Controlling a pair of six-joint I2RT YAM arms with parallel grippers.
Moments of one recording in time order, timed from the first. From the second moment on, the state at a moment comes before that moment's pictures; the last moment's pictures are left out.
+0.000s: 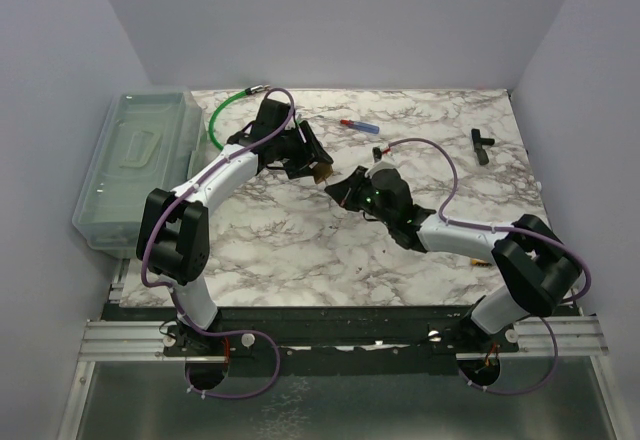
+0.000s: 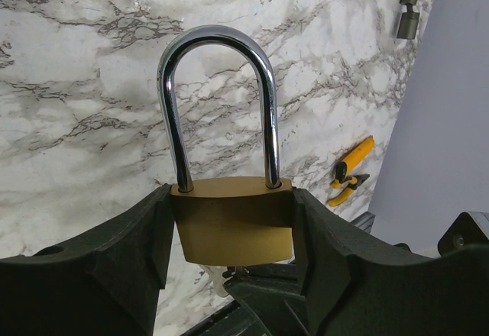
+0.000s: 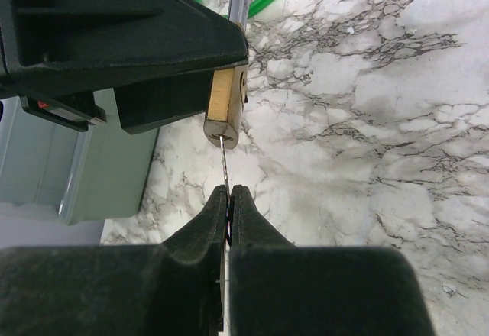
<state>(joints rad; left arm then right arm) -0.40 1.75 1.38 -0.40 0.39 -0.86 0.75 1.54 0.75 0.52 0.08 0.83</state>
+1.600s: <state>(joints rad) -0.41 1.72 1.37 -0.38 0.34 -0.83 0.72 1.56 0.83 0.43 0.01 0.83</state>
